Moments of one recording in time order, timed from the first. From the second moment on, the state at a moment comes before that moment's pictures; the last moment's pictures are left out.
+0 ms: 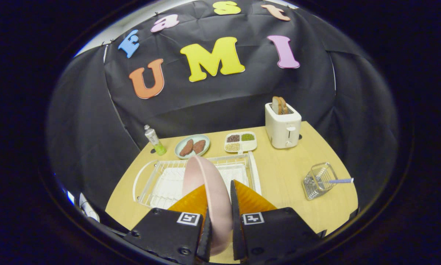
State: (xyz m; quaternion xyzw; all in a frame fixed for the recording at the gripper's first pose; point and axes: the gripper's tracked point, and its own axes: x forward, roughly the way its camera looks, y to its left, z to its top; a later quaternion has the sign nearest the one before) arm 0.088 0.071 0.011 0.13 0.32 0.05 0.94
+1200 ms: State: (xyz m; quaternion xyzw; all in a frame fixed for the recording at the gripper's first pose) arm 0.021 0.054 -0.177 0.32 0.43 0.07 0.84
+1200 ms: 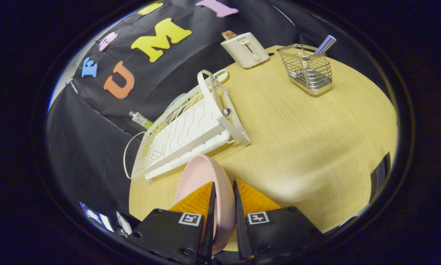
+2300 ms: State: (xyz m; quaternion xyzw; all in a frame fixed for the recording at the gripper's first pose) arm -0.008 -0.115 -0.070 0.06 0.18 -0.03 0.98
